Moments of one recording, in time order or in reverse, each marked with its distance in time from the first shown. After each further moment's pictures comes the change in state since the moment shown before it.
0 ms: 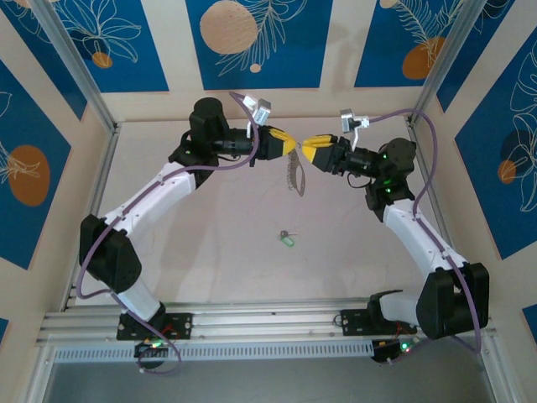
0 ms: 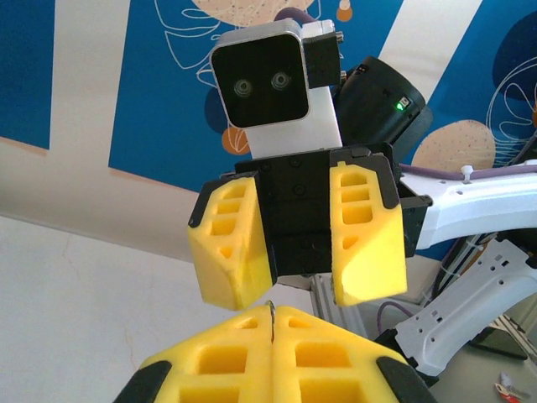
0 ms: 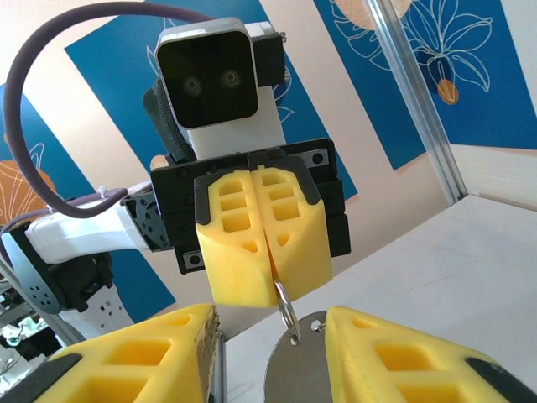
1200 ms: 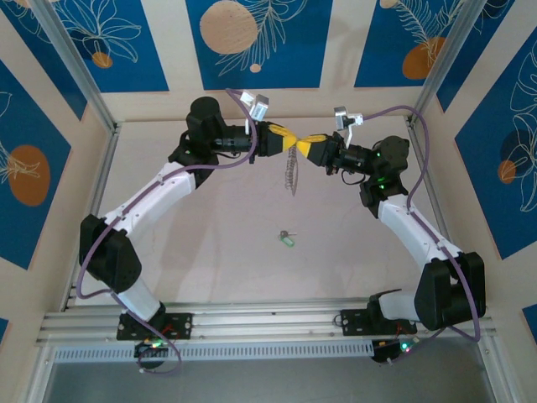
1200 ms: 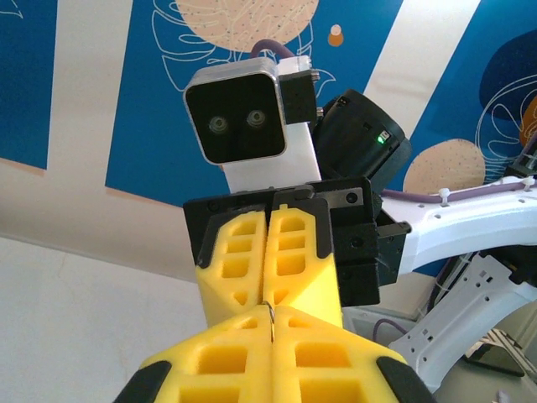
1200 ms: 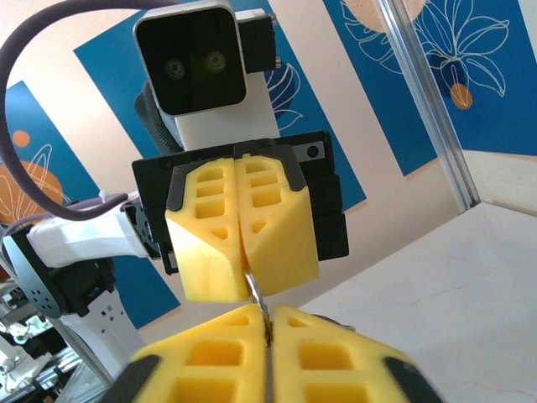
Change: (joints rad) left arm 0.000 0.000 0.000 0.091 0.002 -0.078; right arm 0.027 0.051 0.018 0.071 0.019 0.026
